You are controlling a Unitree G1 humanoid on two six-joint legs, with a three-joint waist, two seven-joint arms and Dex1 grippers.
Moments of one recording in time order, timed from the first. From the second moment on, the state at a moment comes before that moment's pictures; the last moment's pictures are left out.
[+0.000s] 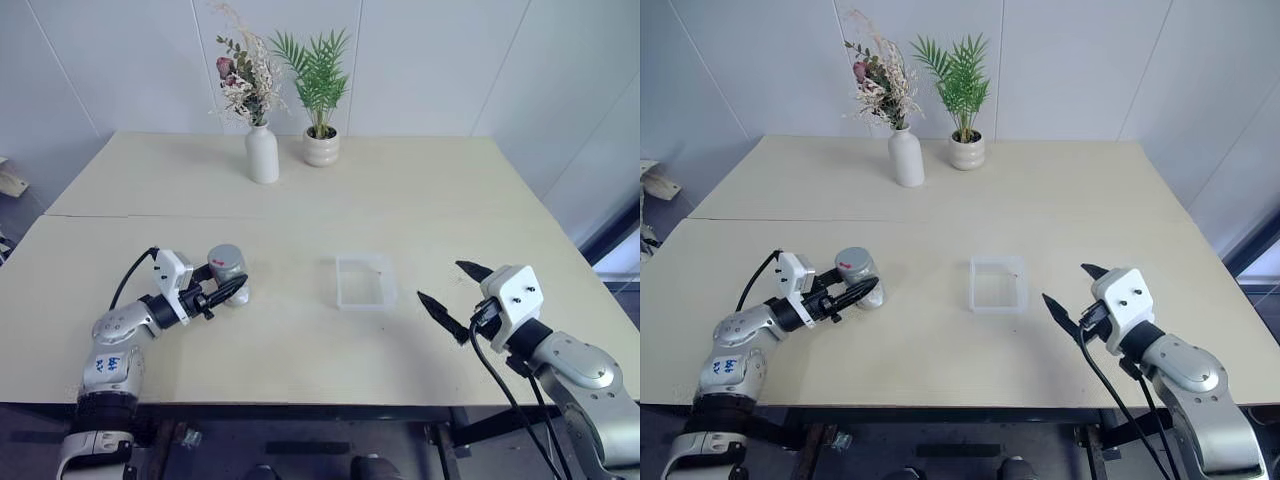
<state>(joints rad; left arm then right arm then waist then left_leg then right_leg) -0.47 0.54 0.19 0.36 -0.38 0.00 -0.92 -0.08 -0.58 -0.20 -0.51 0.32 0.40 0.51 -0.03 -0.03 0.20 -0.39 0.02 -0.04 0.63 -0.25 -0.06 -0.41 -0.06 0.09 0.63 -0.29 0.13</state>
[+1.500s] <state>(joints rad) -0.91 0.33 -0.03 0.64 -0.31 0.03 -1.27 -0.61 -0.24 0.11 -0.59 0.48 0.90 0.18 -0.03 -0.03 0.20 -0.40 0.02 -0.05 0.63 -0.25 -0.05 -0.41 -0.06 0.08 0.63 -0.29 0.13</state>
